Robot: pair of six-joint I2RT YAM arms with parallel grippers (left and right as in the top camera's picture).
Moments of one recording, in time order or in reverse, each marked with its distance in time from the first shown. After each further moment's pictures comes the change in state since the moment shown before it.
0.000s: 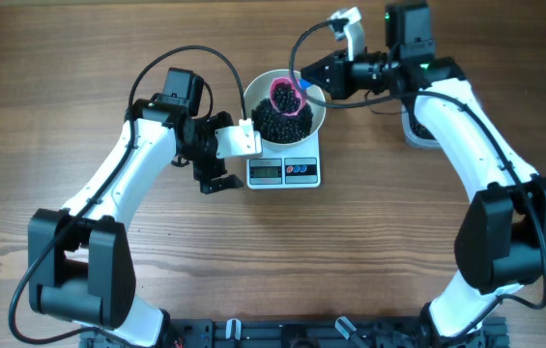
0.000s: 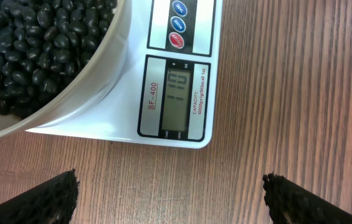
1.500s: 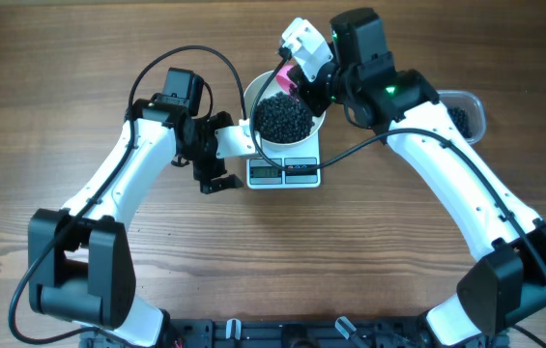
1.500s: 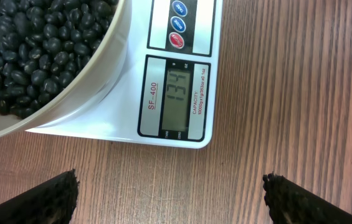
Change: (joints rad) left arm 0.000 0.000 0.000 0.000 0.000 0.000; right arm 0.231 -0.149 0.026 -0.117 0.578 -0.371
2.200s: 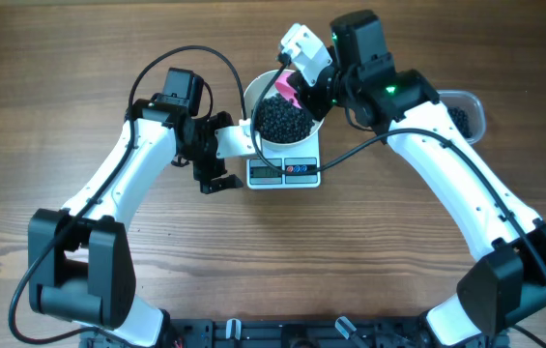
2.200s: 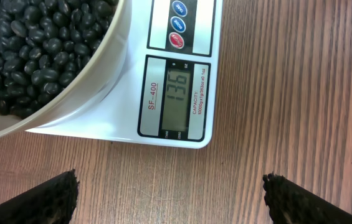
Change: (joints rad) left arm 0.000 0.000 0.000 0.000 0.000 0.000; right arm 0.000 0.000 0.000 -0.034 -0.026 -0.018
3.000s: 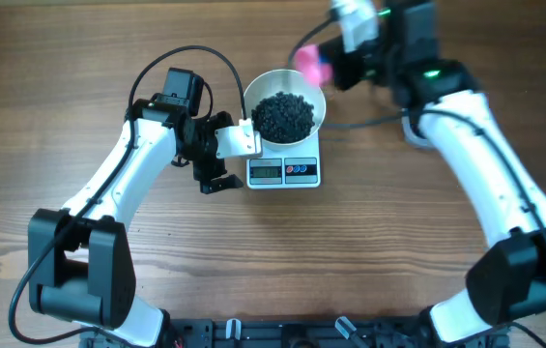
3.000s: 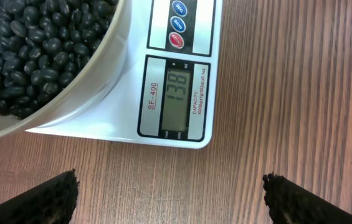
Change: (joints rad) left arm 0.000 0.000 0.000 0.000 0.000 0.000; right arm -0.208 0.000 0.002 0.111 -0.161 0.310
